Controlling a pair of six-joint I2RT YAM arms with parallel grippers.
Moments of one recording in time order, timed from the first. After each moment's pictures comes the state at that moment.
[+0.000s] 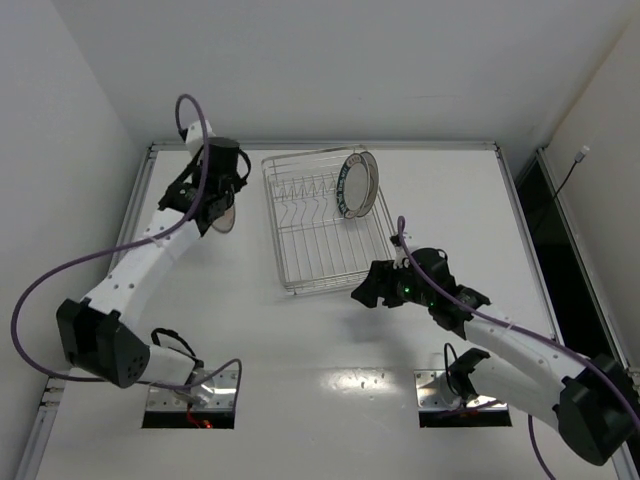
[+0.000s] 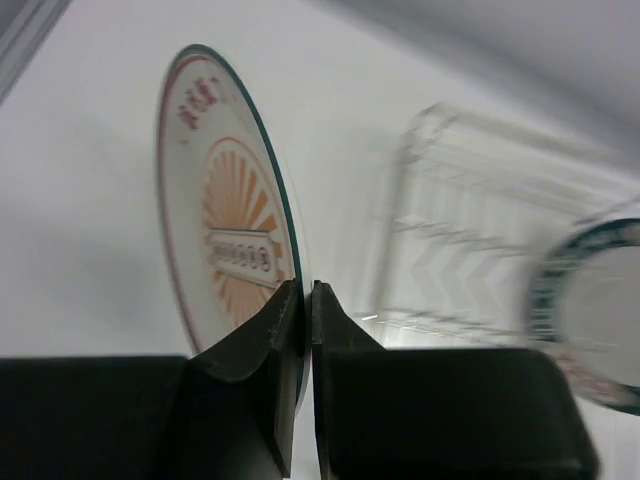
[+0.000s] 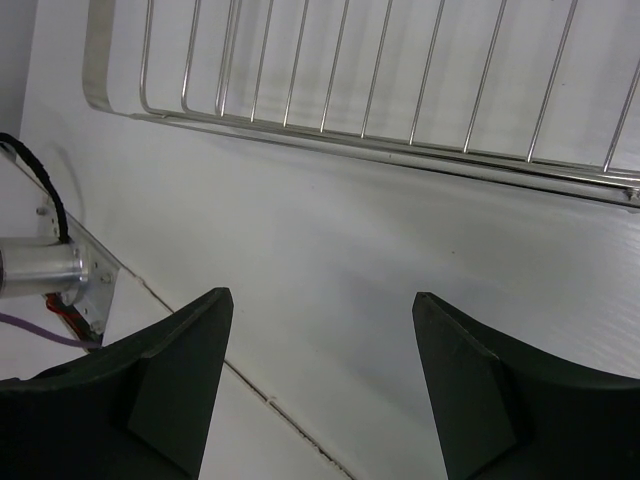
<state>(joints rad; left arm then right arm) -0.35 1.40 1.31 -0.53 -0.58 -0.61 0.58 0.95 0.39 -0.03 -0.25 0.56</state>
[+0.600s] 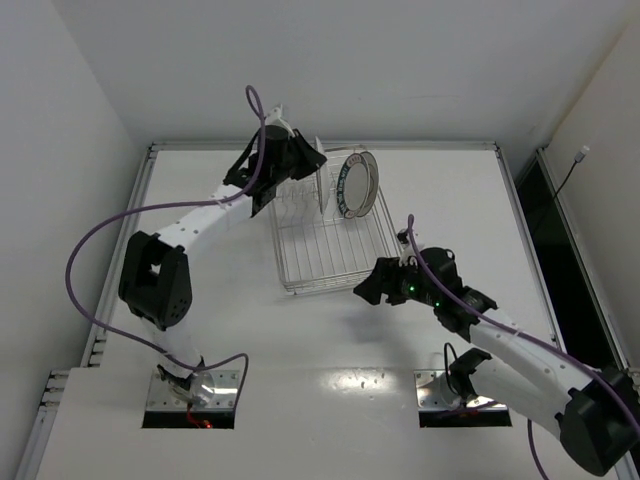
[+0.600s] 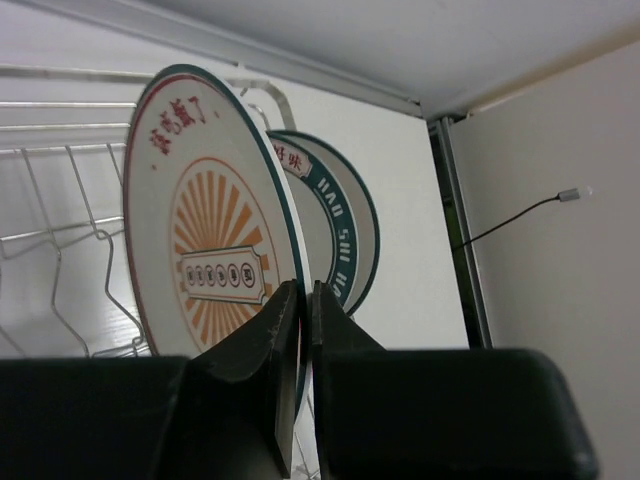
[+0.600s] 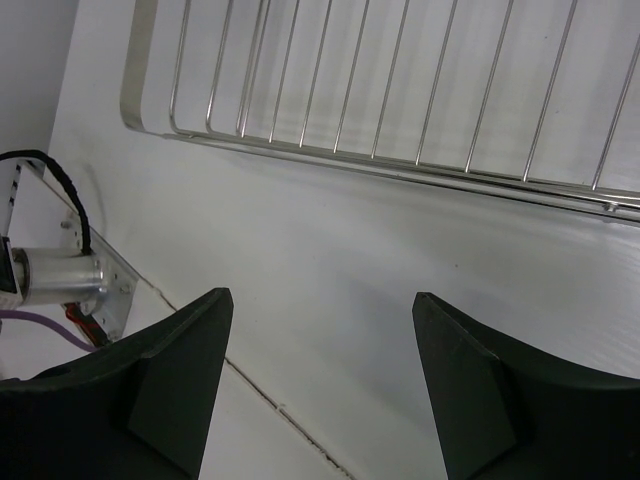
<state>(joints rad) -0.47 1.73 1.49 -0.01 0.03 -0.78 0.55 0.89 0.39 -0.03 -0.27 0.56</state>
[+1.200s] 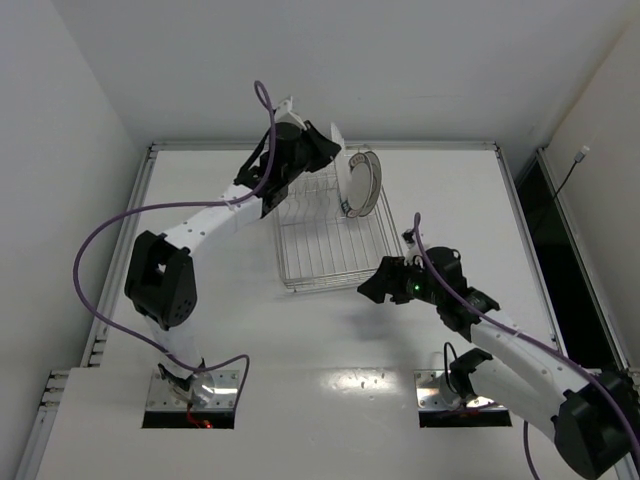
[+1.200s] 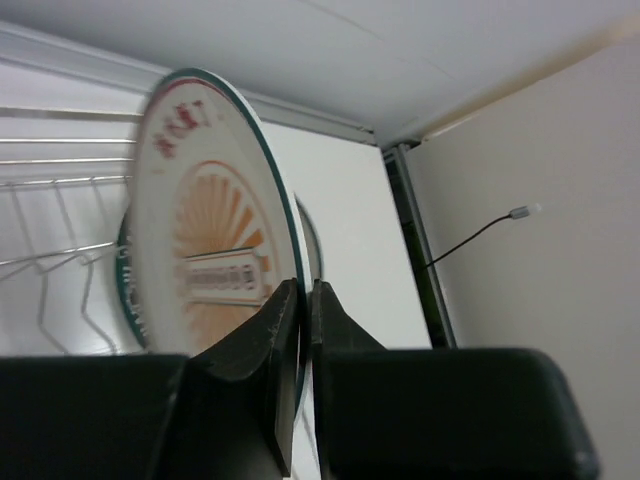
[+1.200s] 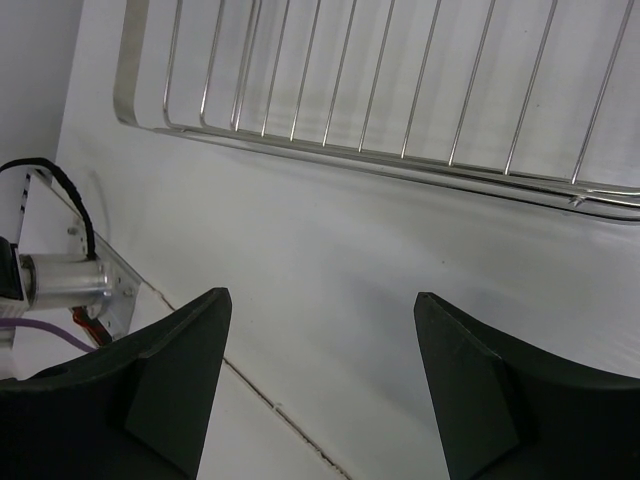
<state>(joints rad) -0.53 1.79 1.53 0.09 -0.02 -0.81 0.48 0.88 0.37 -0.02 -0.33 0.56</state>
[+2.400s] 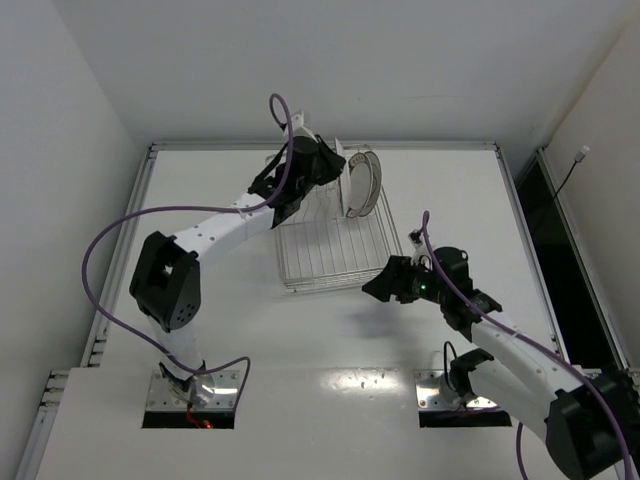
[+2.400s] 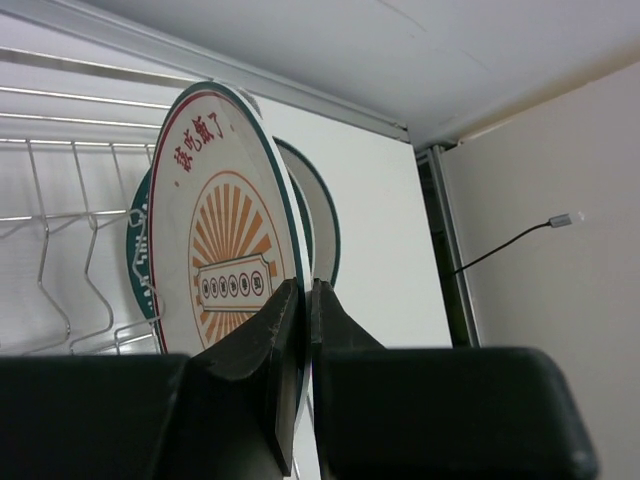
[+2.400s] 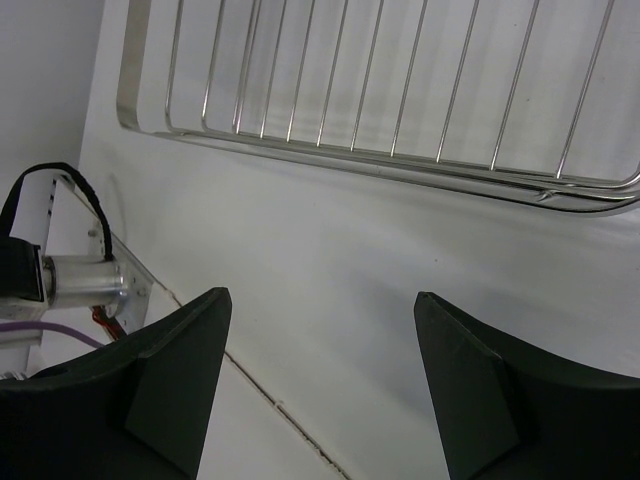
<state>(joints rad) -0.62 1.79 1.52 0.07 -0.20 -0.82 0.38 0.88 0.32 0.04 -0.44 0.56</state>
